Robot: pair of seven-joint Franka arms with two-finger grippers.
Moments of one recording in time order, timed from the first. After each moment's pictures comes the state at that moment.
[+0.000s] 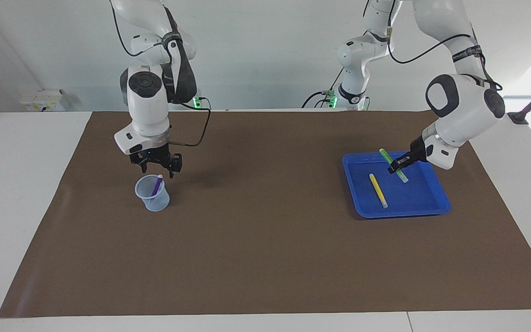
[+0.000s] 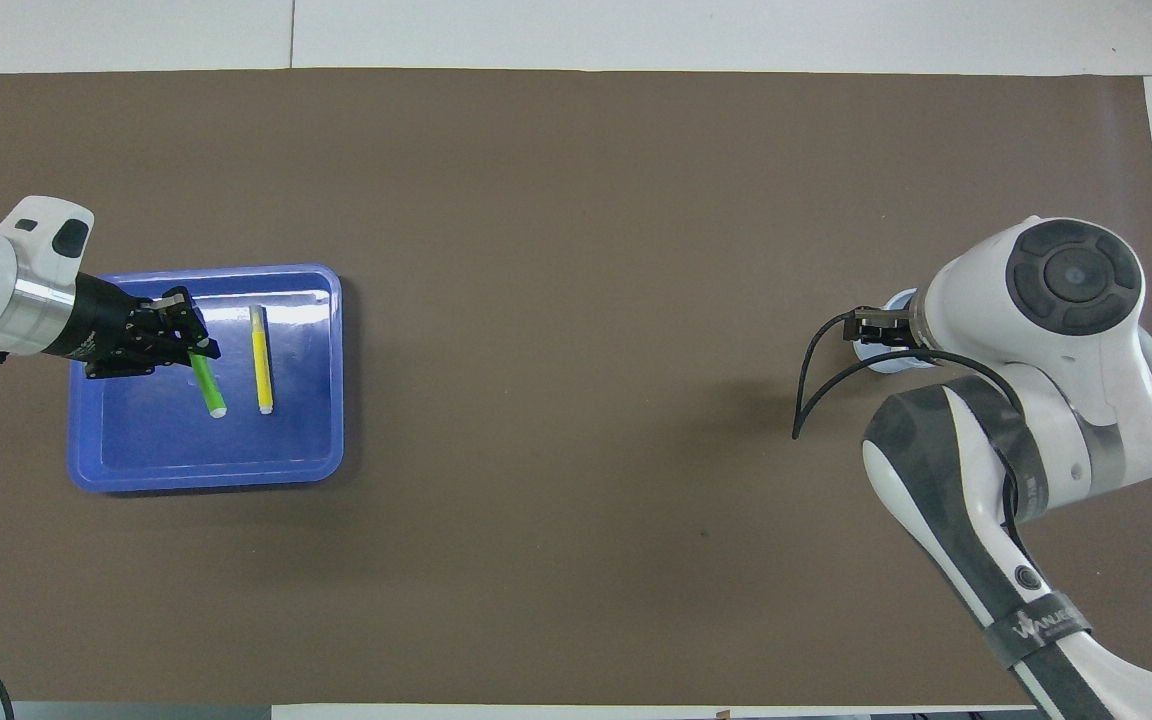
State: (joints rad) left arm 0.34 0.16 -0.32 -1.98 -0.13 1.96 -0.16; right arm 0.02 0.03 0.14 -2.11 -0.24 2.14 0.43
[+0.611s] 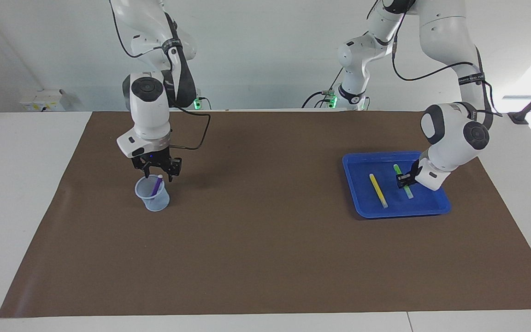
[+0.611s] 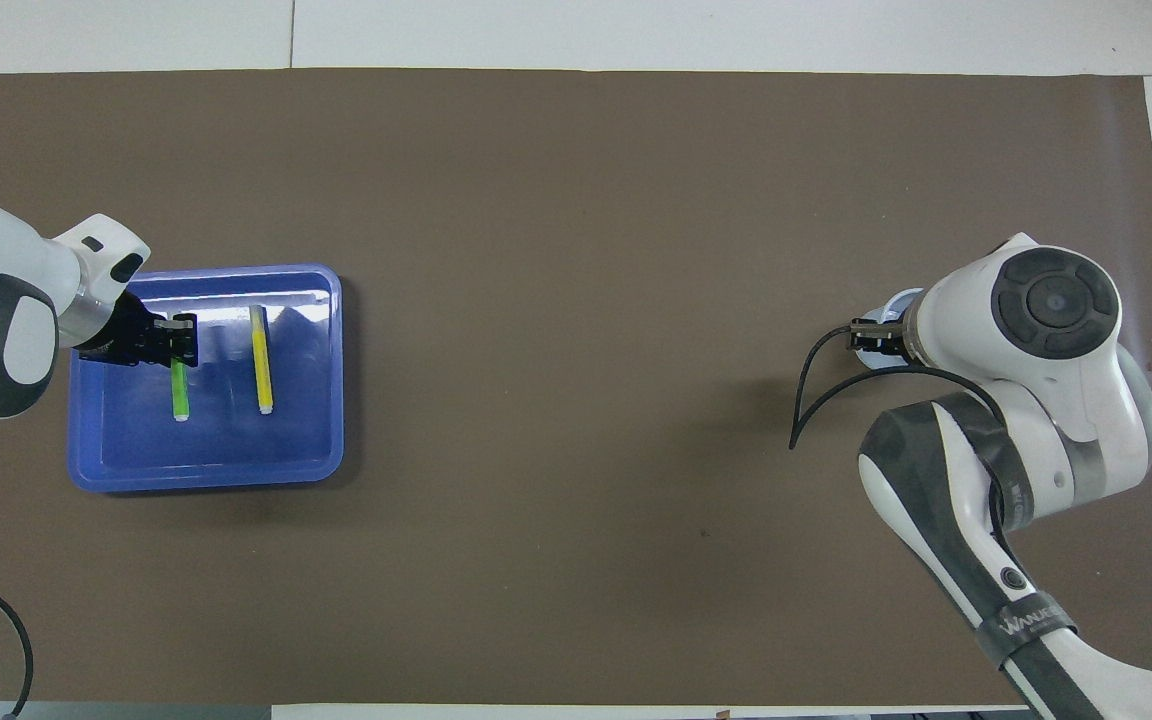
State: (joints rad) left arm 0.34 0.27 -0.33 -1.98 0.04 2.06 -0.09; right arm 0.02 0.03 0.13 -2.16 -0.26 2.22 0.42
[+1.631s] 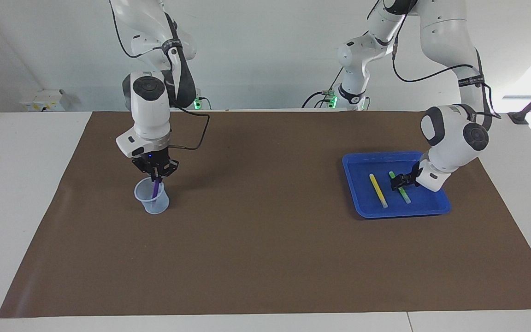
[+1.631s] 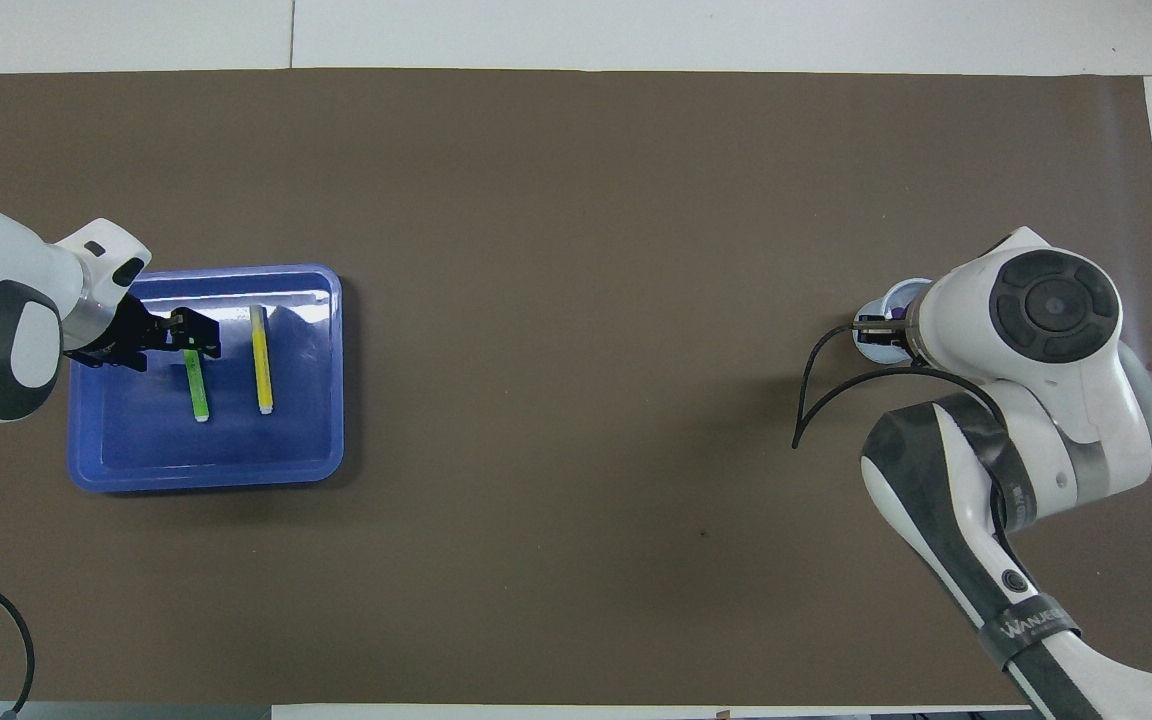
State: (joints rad) left arm 0.35 0.27 -0.32 -2.00 0.04 2.10 -0.08; right arm 0.02 0.02 0.13 -2.12 -0.29 2.18 0.42
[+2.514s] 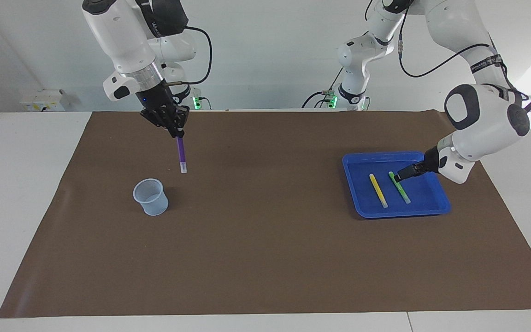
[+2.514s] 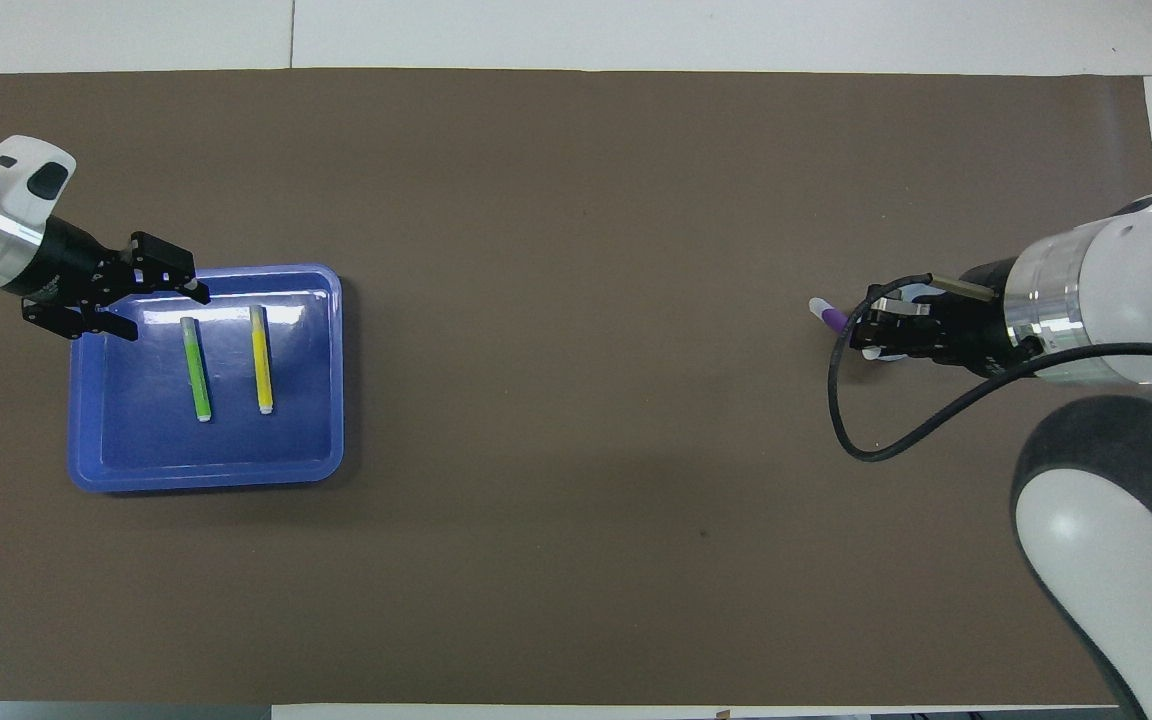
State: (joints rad) left arm 0.34 0.26 -0.36 -1.66 -0.23 1.71 -0.31; right arm 0.03 -0.13 0.16 -1.86 0.32 1.83 0.42
